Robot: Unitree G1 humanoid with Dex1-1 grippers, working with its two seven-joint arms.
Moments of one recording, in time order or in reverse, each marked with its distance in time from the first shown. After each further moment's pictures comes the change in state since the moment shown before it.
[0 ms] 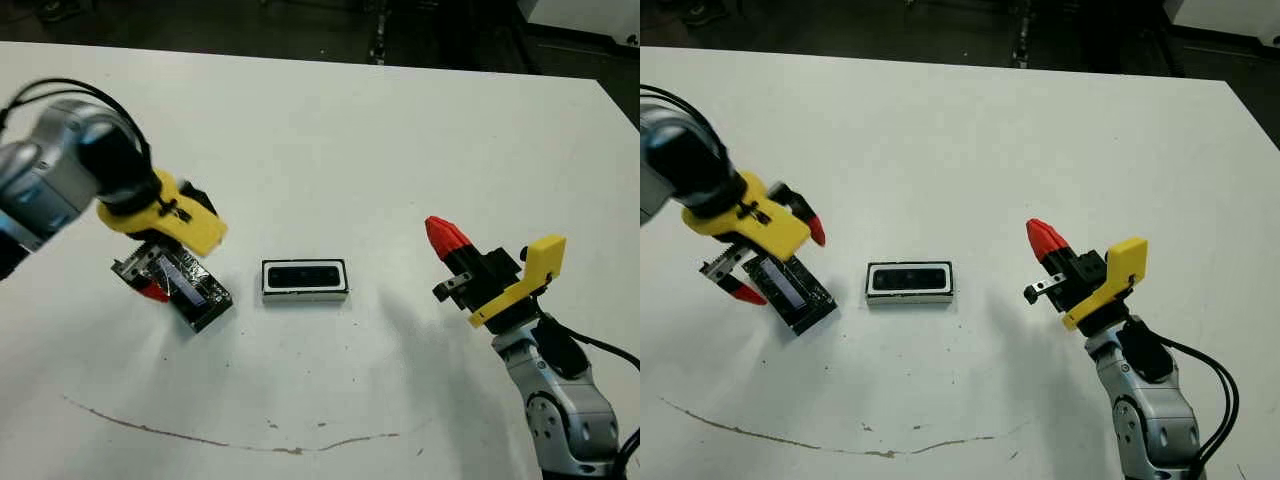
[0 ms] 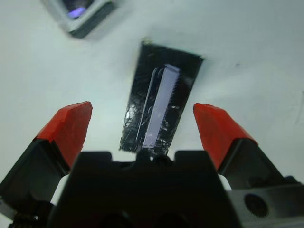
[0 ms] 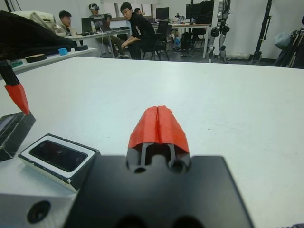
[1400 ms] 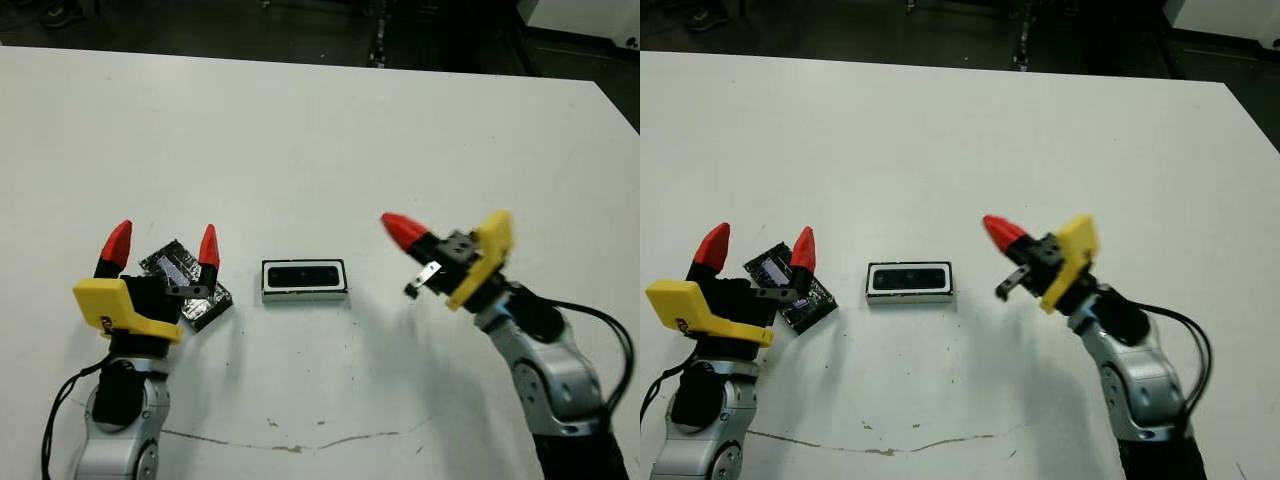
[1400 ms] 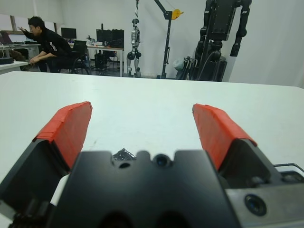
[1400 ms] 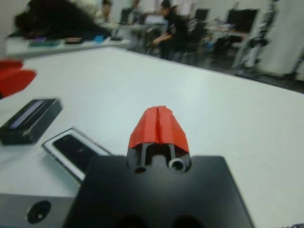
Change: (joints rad) left arm 1.267 -0.903 0.924 -0.504 -0.216 -0.021 1.556; right arm -0.099 -0.046 0.017 0.025 -0.034 0.012 0.118
